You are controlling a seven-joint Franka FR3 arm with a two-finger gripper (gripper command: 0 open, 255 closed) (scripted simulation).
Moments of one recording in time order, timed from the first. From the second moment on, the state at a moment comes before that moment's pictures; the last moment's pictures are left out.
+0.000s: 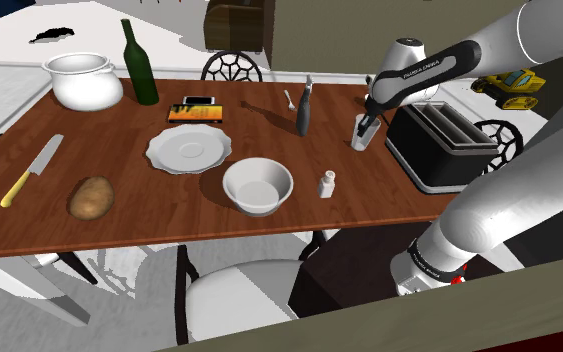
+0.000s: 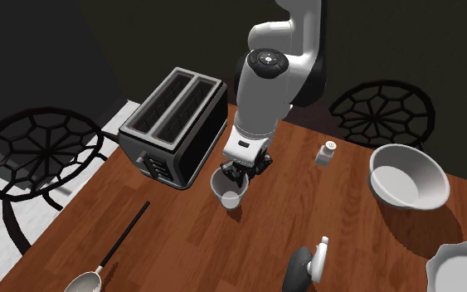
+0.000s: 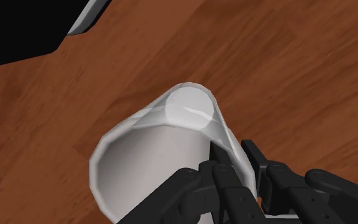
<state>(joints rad) -0.09 -0.24 -0.40 -2.57 -0.21 2.52 -0.50</state>
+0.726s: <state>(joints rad) -0.09 -0.29 -0.38 -2.53 -0.22 2.42 -0.49</state>
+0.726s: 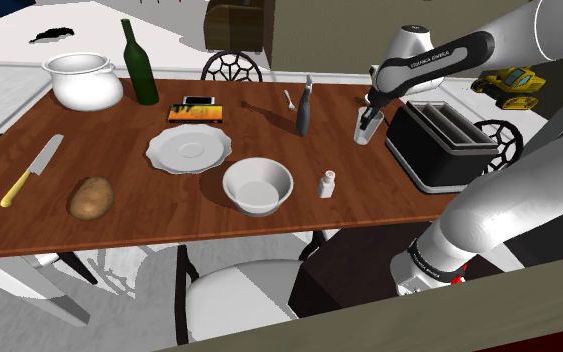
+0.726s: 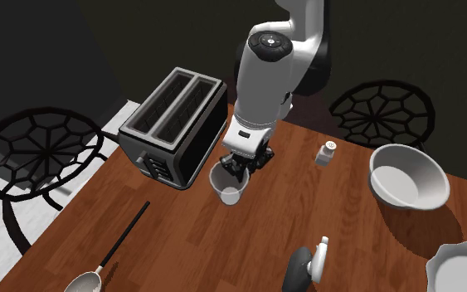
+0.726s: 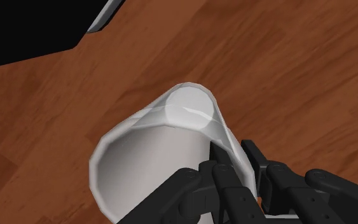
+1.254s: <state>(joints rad) -0.09 -0.36 -0.37 -2.47 -0.22 2.30 -0.49</state>
